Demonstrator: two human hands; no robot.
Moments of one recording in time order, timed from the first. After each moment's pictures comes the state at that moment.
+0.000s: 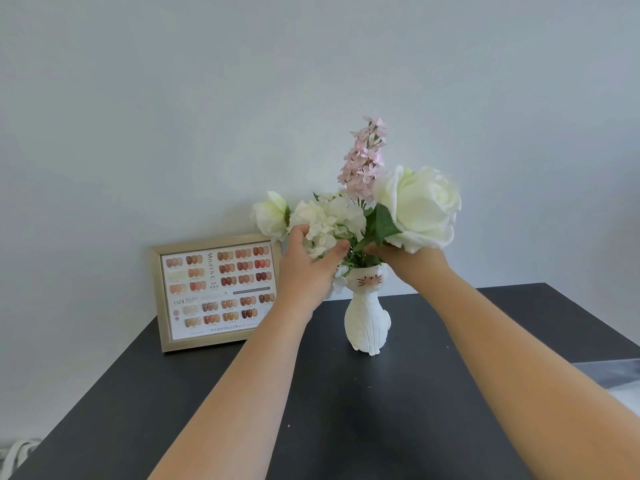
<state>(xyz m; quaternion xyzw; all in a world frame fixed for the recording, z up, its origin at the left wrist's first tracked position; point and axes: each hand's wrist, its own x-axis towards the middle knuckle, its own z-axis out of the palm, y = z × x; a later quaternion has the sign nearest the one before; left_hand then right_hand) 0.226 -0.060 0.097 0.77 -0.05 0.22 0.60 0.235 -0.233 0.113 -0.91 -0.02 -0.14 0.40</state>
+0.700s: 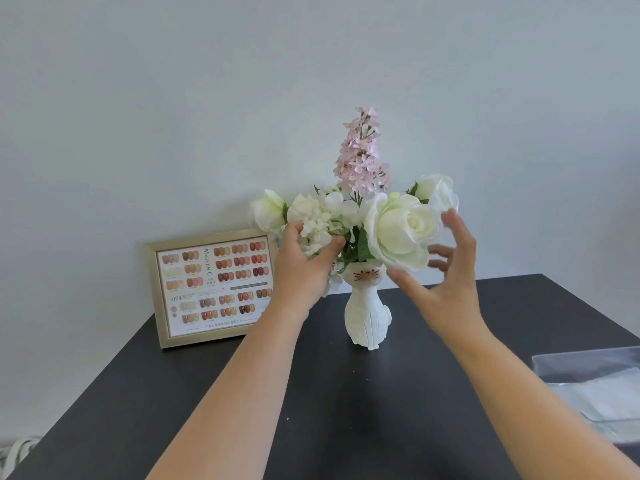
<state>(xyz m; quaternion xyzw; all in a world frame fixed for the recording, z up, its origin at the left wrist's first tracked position) 0.221 -0.059 0.094 0.76 -0.05 0.23 0.60 0.182 -0.255 0.061 -0.72 -0.18 -0.40 0.54</state>
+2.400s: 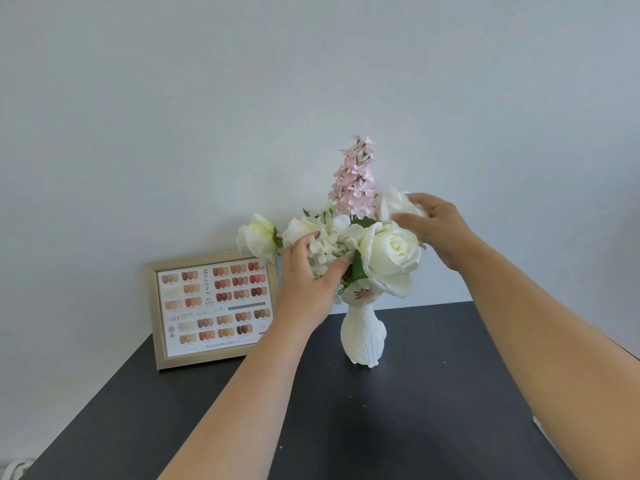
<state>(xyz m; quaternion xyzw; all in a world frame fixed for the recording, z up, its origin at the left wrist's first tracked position) 0.214 -0.075 0.107 0.80 -0.08 0.25 0.54 0.276 -0.298 0.152 -0.71 -0.13 -0.14 0.68</state>
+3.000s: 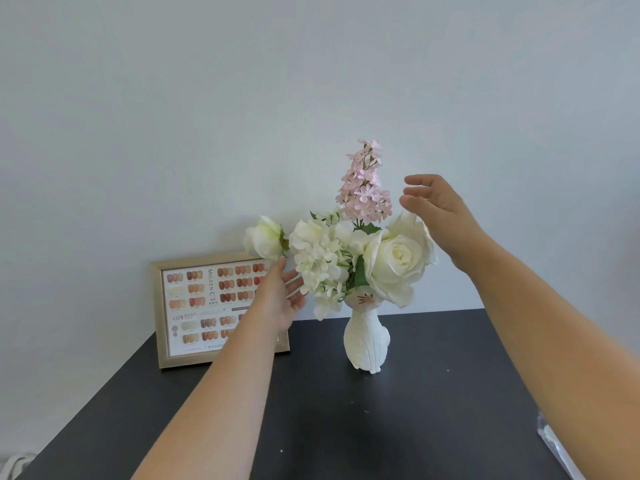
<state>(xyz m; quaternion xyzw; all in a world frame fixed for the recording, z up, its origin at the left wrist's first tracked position) 0.270 -0.021 0.089 0.53 0.13 0.01 0.84 0.254 -0.286 0.174 -0.74 -0.17 -0.21 0.61</state>
